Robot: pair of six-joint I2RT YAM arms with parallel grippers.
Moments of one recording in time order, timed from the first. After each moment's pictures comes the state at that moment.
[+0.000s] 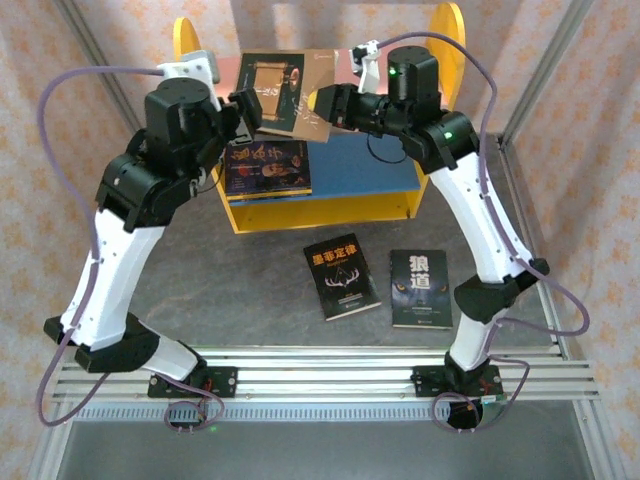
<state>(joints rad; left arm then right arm) -0.53 1.49 2.21 -0.99 -0.42 -0.44 0.55 1.81 2.37 -0.80 -0.47 0.62</state>
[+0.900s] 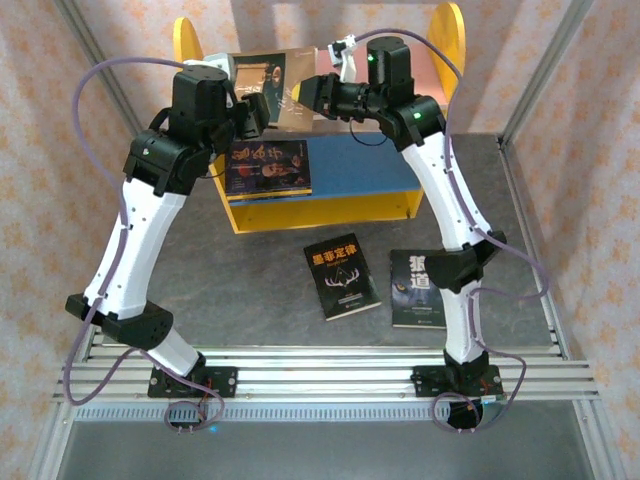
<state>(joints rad) -0.40 1.60 2.20 -1.02 -0.26 -0.43 0.50 2.11 2.66 -0.79 -0.67 0.67</state>
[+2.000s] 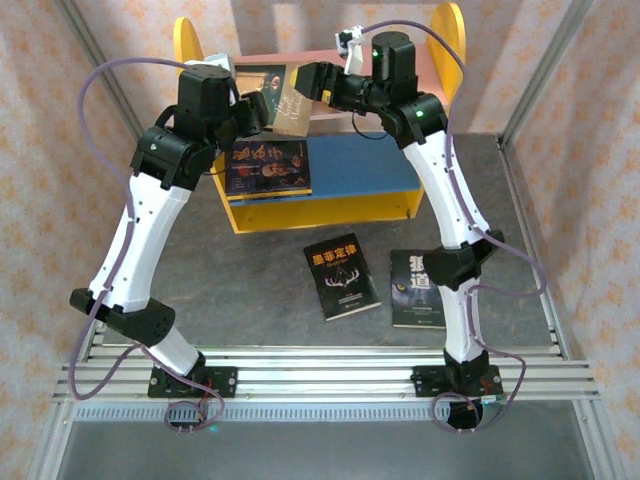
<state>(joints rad) -0.38 1.62 2.18 -0.99 -0.27 -0.45 0.49 2.13 2.71 -0.78 -0.57 0.61</state>
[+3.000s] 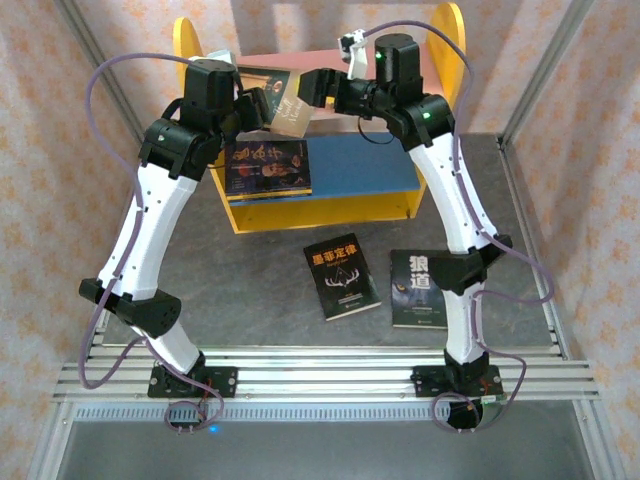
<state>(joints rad) -0.36 1.68 2.22 -0.99 -0.27 -0.45 0.50 2.08 2.67 -0.84 -0.54 0.53</state>
